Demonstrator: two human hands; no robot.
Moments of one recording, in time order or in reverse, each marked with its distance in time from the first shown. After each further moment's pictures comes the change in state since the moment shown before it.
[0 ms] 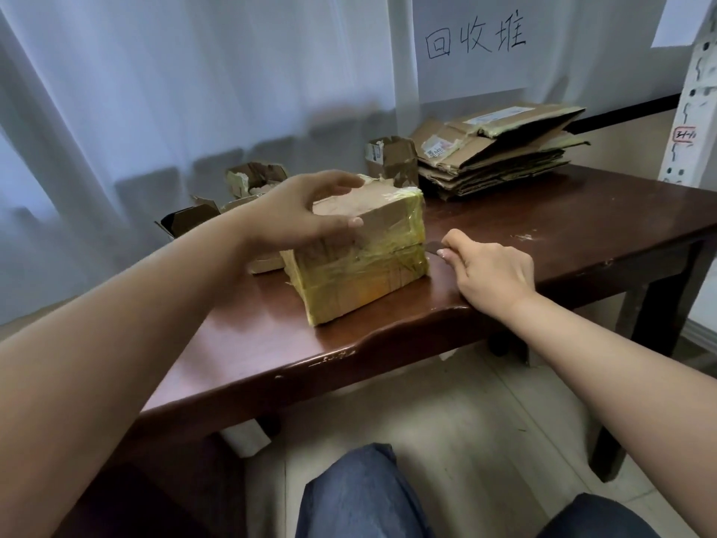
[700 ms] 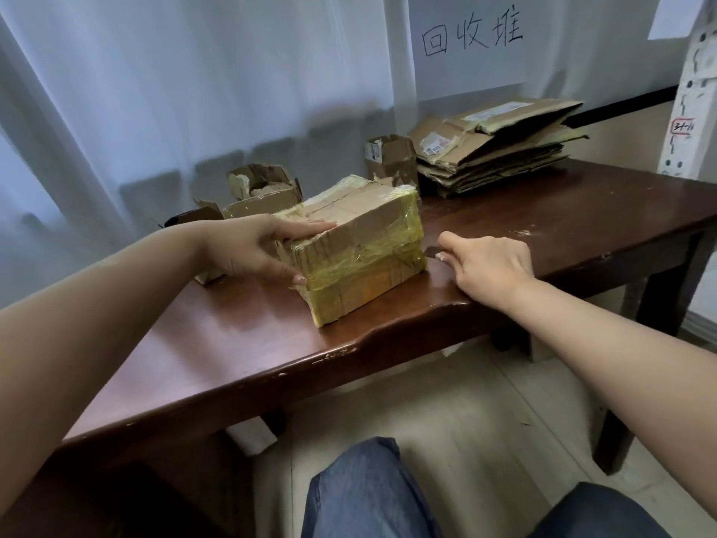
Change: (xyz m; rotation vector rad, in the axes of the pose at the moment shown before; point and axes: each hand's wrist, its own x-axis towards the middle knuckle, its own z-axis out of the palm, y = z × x) left_hand -0.028 -0.041 -0.020 0.099 -0.393 -0.013; right_hand 0.003 -0.004 -0.013 -0.112 -0.085 -0.036
